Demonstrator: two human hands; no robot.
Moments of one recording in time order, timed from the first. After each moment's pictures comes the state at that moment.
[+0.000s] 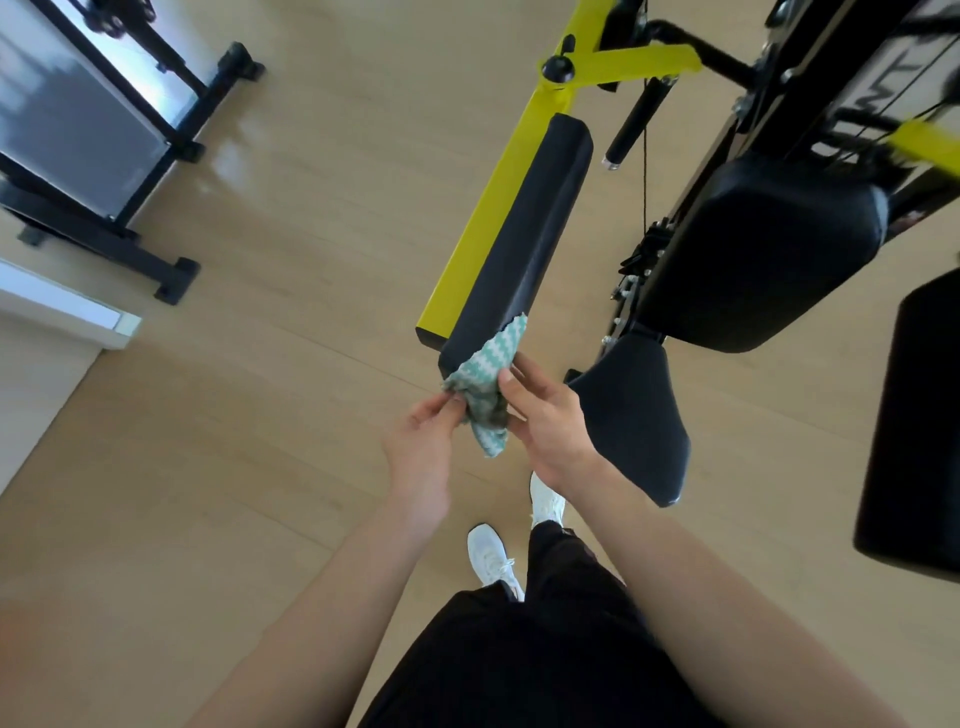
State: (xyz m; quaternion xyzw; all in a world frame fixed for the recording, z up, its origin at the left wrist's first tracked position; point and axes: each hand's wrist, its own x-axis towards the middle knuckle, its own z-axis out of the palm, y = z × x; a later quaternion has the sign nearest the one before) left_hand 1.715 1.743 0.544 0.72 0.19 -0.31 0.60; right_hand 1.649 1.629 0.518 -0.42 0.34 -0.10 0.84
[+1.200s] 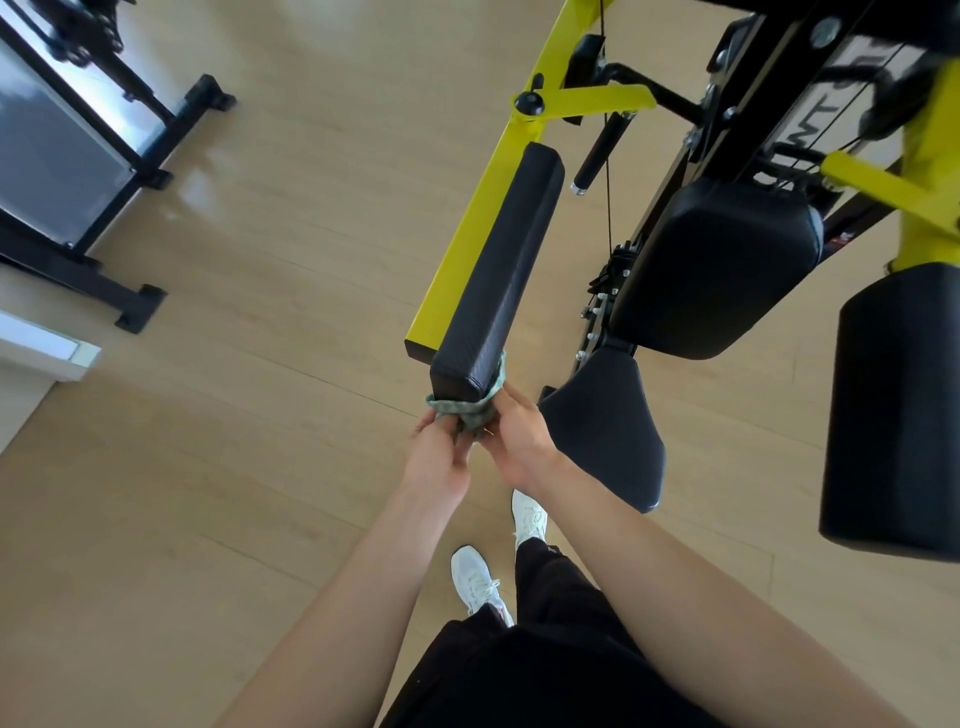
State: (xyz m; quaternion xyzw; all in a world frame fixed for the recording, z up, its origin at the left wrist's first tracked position) left_hand 1.721 1.728 0.505 0.53 0.26 -0.38 0.71; right_hand 1.670 1.646 0.500 -0.39 0.45 -0.06 0.80
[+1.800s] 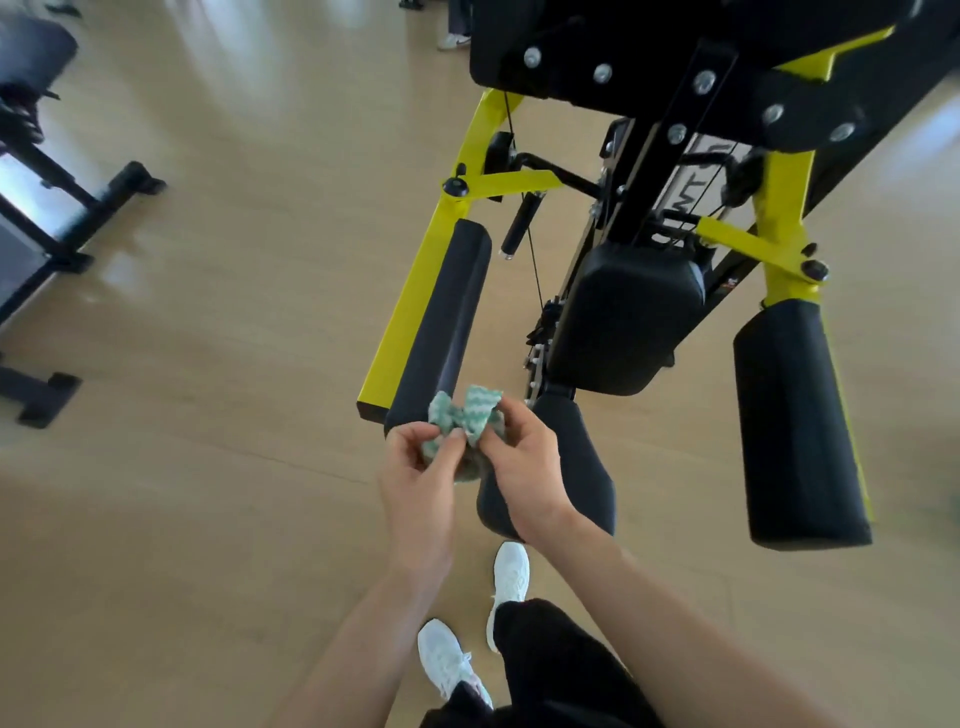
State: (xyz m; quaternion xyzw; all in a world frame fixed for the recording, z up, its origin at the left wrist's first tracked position) left_hand 1.689 1.717 0.574 0.66 0.02 -0.27 0.70; right_hand 1.628 1.634 0.567 -0.58 0.41 -0.24 0.65
